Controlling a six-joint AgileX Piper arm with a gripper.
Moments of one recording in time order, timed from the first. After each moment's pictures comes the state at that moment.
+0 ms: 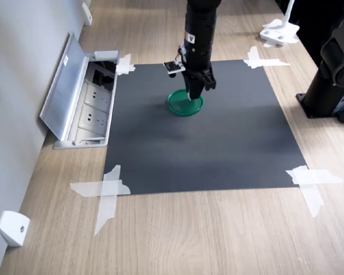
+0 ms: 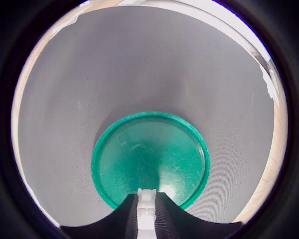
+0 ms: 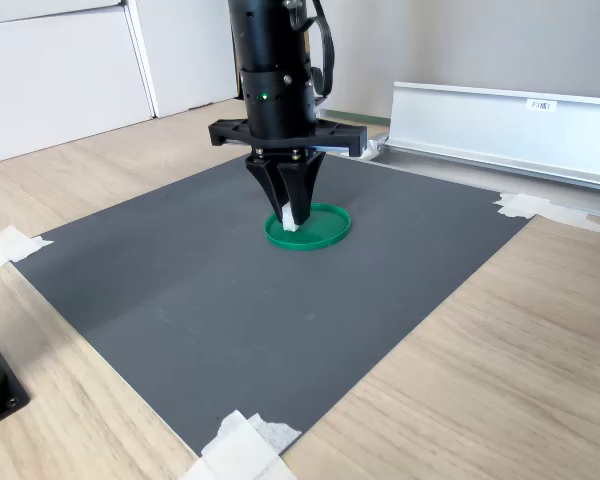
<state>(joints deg) -6.0 96.0 -56.1 -0.6 42.6 -23.9</state>
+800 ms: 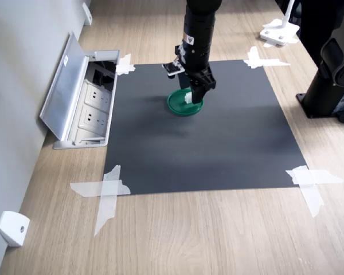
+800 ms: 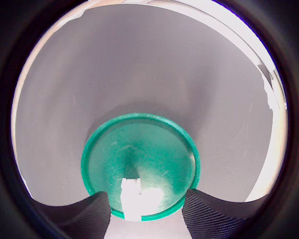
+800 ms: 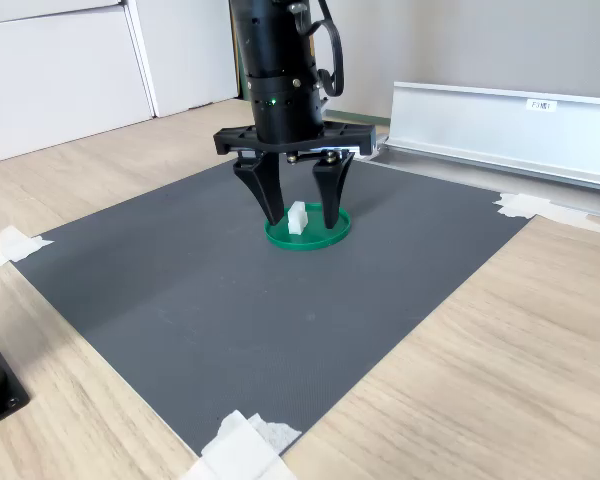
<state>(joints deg) -6.0 96.2 -56.7 -3.3 41.8 -26.5</state>
